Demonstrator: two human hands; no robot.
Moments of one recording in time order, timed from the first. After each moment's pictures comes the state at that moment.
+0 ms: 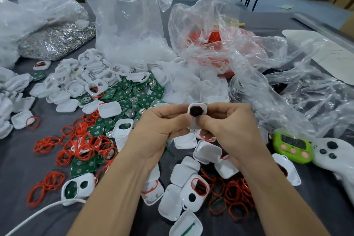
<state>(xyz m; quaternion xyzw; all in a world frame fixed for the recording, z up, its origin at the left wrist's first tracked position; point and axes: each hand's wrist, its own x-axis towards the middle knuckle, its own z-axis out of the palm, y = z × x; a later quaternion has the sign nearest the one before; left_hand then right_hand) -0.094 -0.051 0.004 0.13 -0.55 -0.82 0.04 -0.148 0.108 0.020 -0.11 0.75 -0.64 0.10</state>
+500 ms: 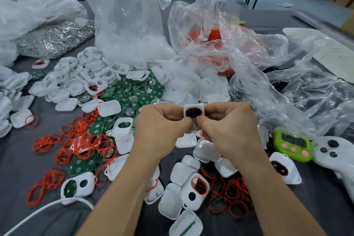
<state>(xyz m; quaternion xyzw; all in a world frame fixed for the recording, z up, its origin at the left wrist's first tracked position) -0.094 -0.040 0.005 0.17 -0.70 -0.68 0.13 -0.145 0.105 0.018 -0.11 0.82 -0.57 0.04</state>
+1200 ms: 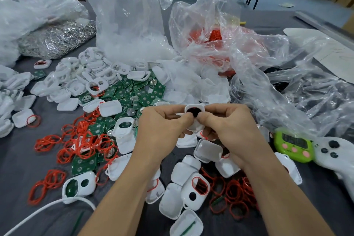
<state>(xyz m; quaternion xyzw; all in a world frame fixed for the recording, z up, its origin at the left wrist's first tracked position) -0.091 -0.038 0.006 0.17 -0.70 -0.68 0.13 -0.152 0.109 0.016 -0.08 0.75 -0.63 0.15</state>
